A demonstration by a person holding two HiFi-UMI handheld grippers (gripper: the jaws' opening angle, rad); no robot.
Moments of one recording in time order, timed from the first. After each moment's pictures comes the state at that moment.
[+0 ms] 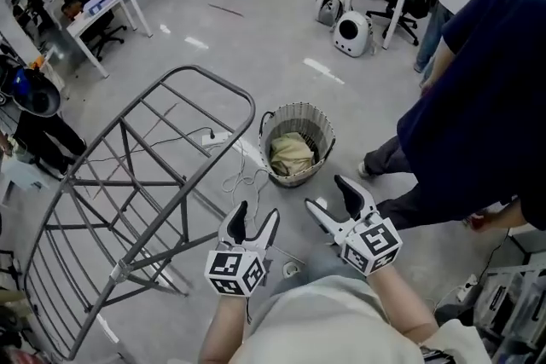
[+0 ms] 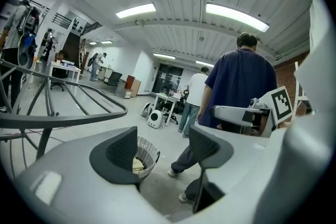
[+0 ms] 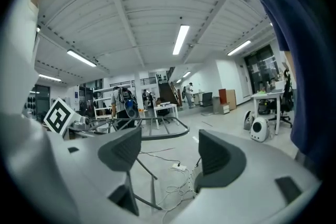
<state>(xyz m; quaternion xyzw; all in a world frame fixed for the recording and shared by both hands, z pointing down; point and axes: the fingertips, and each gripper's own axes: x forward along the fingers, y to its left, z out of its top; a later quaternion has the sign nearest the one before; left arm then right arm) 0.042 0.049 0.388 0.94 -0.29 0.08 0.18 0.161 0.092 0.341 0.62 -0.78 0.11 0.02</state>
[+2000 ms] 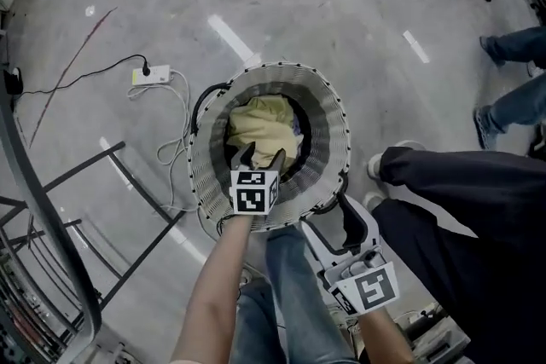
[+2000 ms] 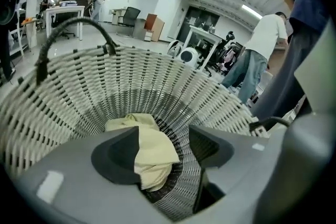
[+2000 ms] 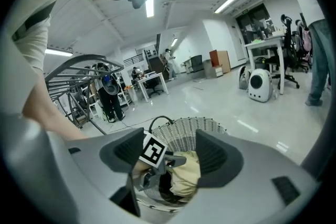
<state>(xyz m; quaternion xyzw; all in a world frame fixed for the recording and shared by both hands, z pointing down) 0.353 -0.262 0.968 0.82 -0.32 0.33 0.33 0.396 -0.170 0.727 0.60 -0.75 0.26 0.08</state>
